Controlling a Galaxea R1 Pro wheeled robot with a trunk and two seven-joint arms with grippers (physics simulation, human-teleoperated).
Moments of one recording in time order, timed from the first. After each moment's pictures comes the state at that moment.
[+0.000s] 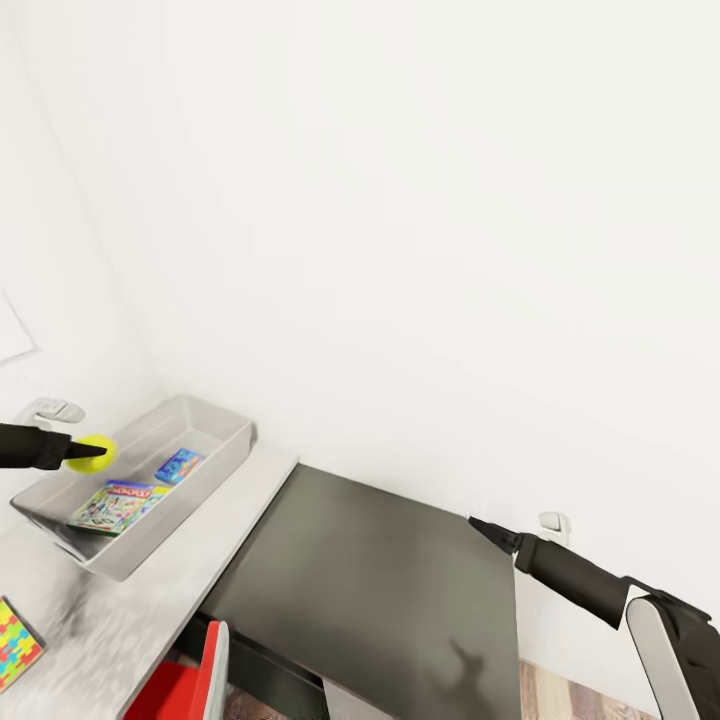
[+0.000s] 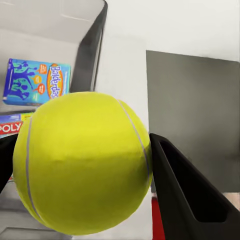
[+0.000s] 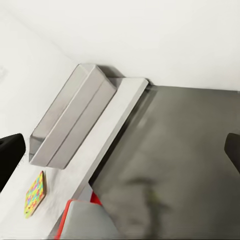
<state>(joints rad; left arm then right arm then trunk) -0.75 0.73 0.17 -1.28 -0.29 1.02 -1.36 -0.19 -0.12 -0.30 -1.55 -0.48 0.82 0.80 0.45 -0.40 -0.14</state>
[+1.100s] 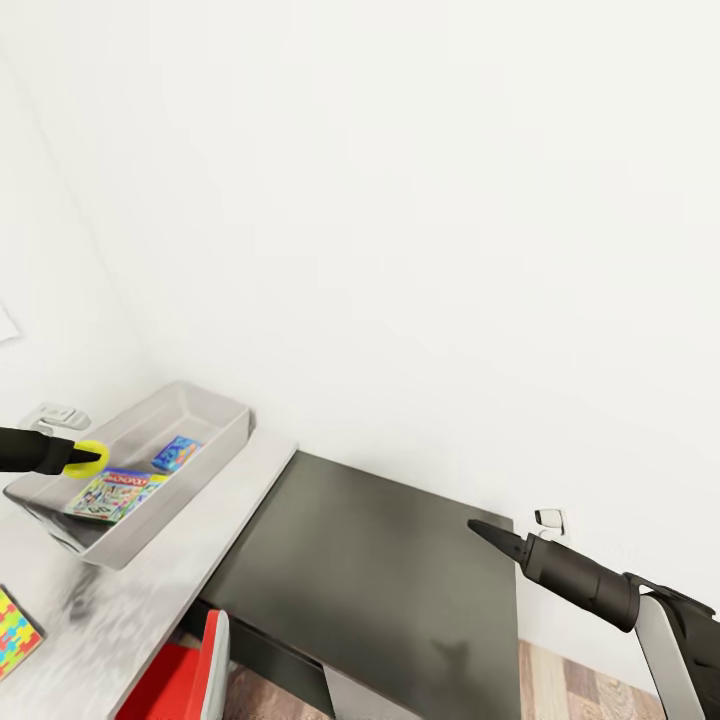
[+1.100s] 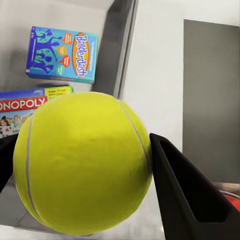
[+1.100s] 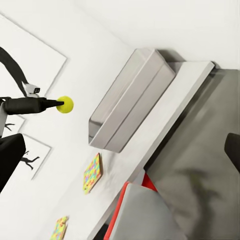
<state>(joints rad) -0.75 0.71 0.15 -1.27 -0.38 1.02 -1.30 -0.19 -0.12 -0.30 -1.59 -0.48 0.91 1.06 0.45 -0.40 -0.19</state>
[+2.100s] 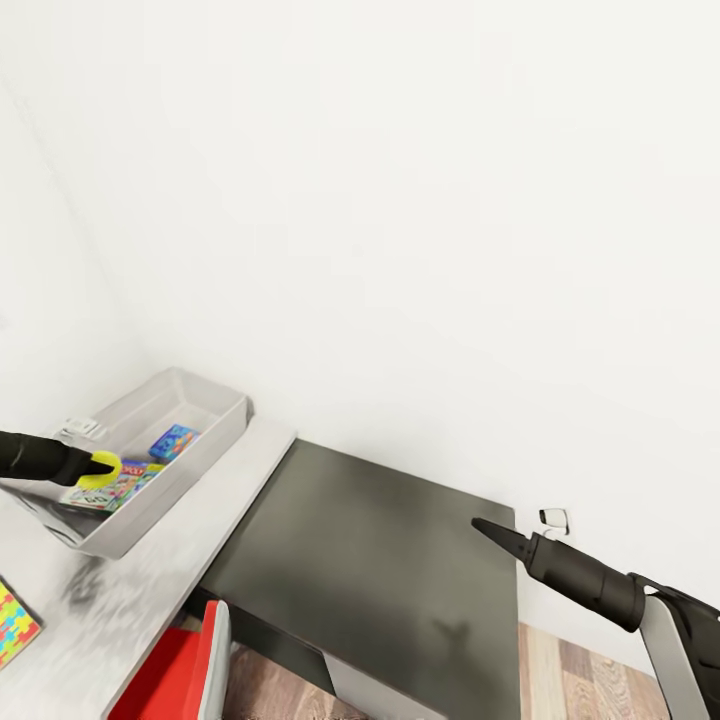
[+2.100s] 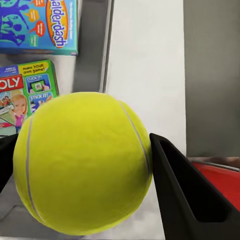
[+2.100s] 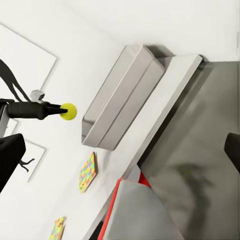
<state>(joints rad) -0.75 0.71 0.05 -1.27 -0.38 1.00 -1.30 -0.19 -0.13 -0.32 -1.59 -0.48 0.91 1.06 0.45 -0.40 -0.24</state>
